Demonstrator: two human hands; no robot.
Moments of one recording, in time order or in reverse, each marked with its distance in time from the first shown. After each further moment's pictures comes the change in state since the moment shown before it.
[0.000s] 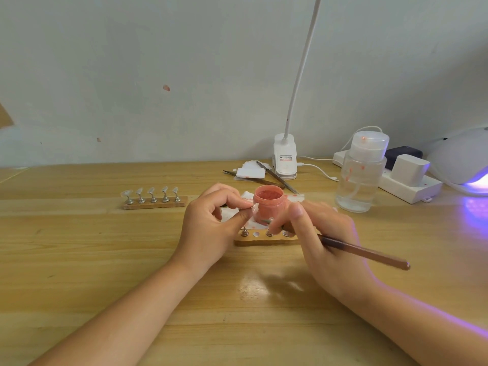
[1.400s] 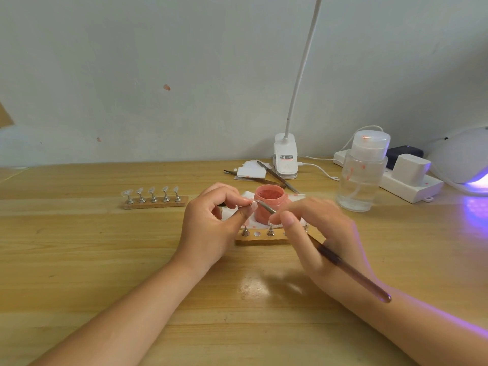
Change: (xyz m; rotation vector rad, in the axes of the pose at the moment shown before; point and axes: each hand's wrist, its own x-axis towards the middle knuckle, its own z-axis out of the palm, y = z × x) left_hand 0.001 0.002 0.002 -0.005 0.033 -0.024; right_hand -0.001 -0.001 0.000 -0.148 0.007 -0.085
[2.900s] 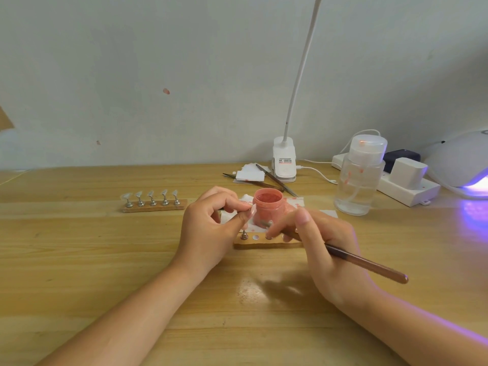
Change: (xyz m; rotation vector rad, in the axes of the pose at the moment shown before) left_hand 0.001 -0.002 0.000 0.055 0.016 0.028; right_hand -0.003 -0.002 0.000 0.244 -0.031 0.171
